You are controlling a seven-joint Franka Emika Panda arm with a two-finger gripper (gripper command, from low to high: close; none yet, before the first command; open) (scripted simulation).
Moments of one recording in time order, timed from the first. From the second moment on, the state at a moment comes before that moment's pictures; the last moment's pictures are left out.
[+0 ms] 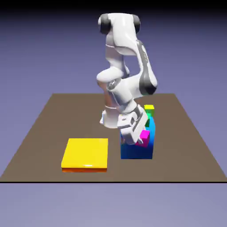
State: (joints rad) arm 0.90 -0.04 -0.72 -2.42 0.69 2.41 -0.68
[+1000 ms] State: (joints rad) arm 0.90 -0.64 -0.64 -2.83 -0.10 2.60 0.06
